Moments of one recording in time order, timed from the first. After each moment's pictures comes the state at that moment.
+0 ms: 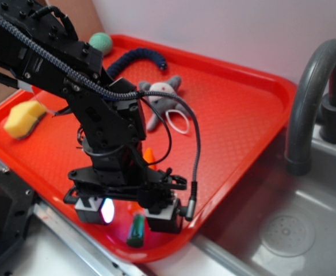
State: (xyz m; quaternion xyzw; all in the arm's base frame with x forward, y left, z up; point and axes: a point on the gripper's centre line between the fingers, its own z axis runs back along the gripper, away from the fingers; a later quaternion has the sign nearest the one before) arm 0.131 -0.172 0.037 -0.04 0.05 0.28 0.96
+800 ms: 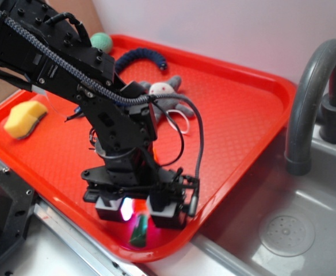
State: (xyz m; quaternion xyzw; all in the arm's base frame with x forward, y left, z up) arm 0.129 -0.178 0.034 -0.01 0.04 0.23 0.97
